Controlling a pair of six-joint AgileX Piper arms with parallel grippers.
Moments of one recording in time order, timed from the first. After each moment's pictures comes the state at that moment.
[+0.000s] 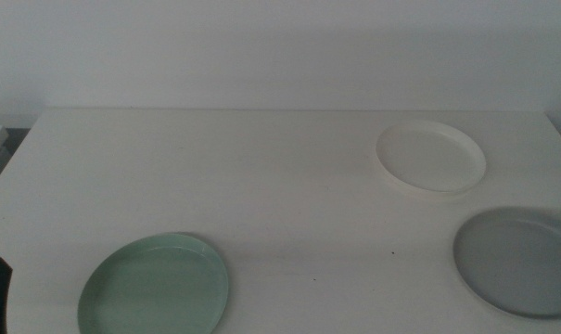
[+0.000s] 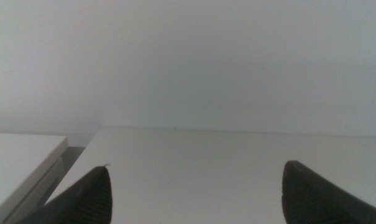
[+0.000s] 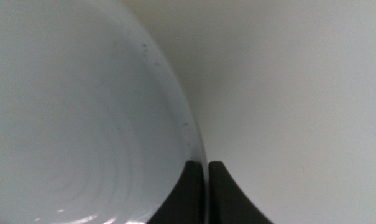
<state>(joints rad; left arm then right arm) -0.01 0.00 0.00 -0.15 0.09 0.06 -0.26 1.73 -1.00 0.02 0.94 0.11</state>
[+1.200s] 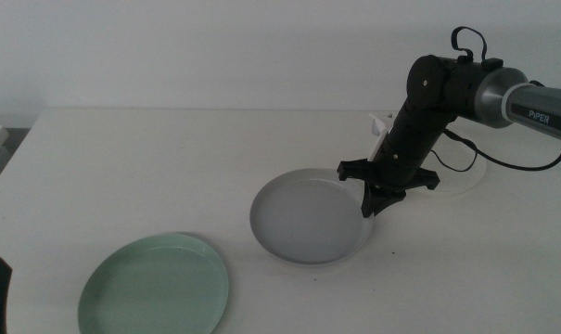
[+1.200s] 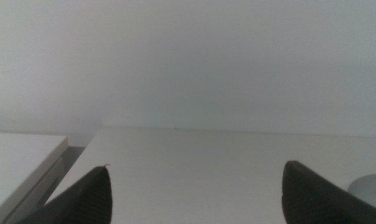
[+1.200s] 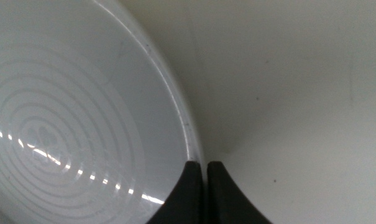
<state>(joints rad) -0.01 0.00 0.00 -0.15 0.09 0.06 0.33 2.21 -1.74 0.28 1.12 0.11</state>
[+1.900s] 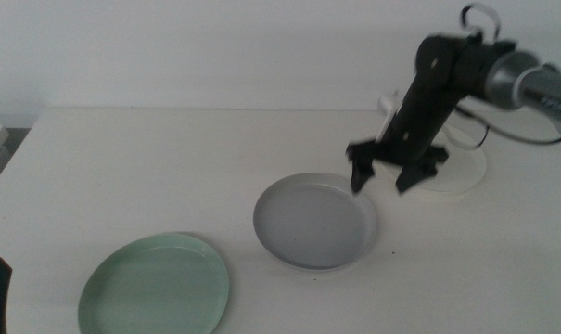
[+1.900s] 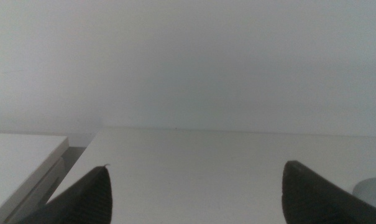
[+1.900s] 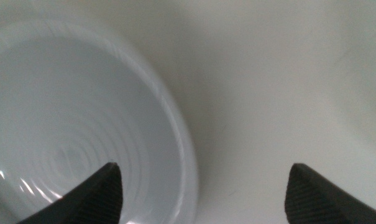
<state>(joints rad) -0.01 0.00 0.00 -0.14 0.09 0.06 0.31 2.20 -1.81 0.22 1.15 0.07</state>
